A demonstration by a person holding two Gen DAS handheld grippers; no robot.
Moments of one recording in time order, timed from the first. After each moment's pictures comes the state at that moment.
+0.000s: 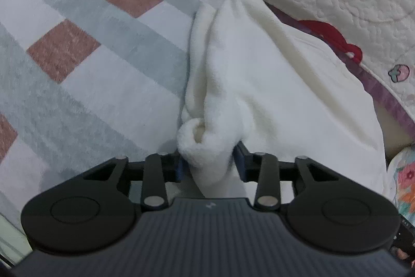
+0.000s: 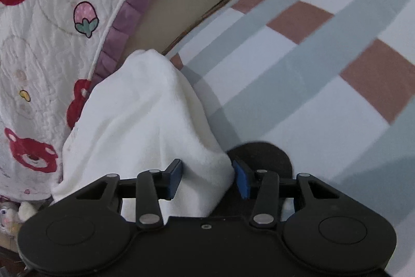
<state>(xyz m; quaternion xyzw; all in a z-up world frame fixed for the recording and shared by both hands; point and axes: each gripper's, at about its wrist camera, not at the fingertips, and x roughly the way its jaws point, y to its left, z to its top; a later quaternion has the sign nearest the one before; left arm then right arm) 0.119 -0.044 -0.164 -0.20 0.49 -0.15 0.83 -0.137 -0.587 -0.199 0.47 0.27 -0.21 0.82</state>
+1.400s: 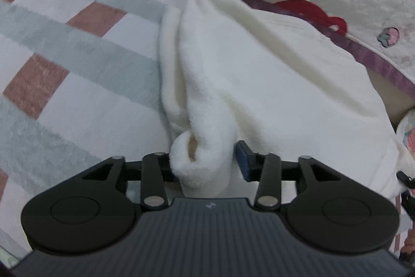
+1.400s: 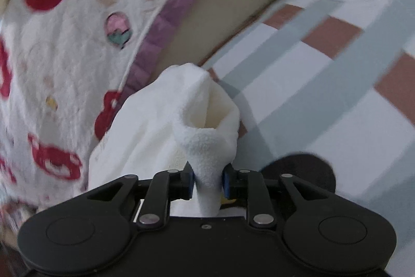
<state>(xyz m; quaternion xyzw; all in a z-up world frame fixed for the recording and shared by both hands) 0.128 -0.070 -0.154 -0.12 0.49 -0.20 0.84 -0.126 -0.570 -0.184 0.46 0.22 -0.19 0.84</state>
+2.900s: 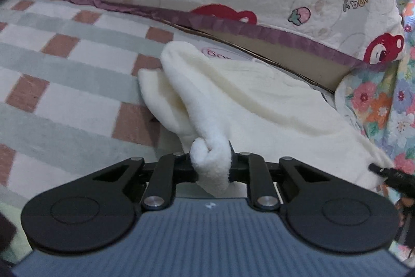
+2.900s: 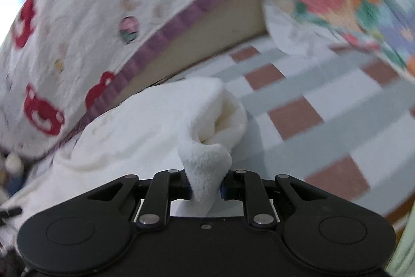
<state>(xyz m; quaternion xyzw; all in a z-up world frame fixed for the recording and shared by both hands) 0.017 -0.059 -0.079 -0.07 0.42 -0.33 0.84 -0.270 -0.553 -0.111 0.30 0.26 -0.20 0.89</state>
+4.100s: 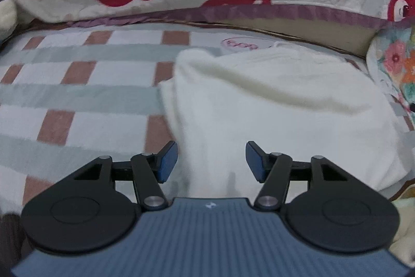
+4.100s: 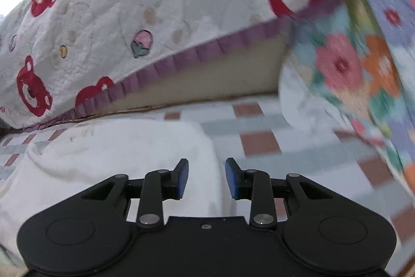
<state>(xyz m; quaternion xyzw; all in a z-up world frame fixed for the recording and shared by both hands) 0.036 -0.106 -0.079 0.06 0.43 -0.30 0.85 -0.226 -0.572 -0.089 0.13 0.24 -0.22 0.94</state>
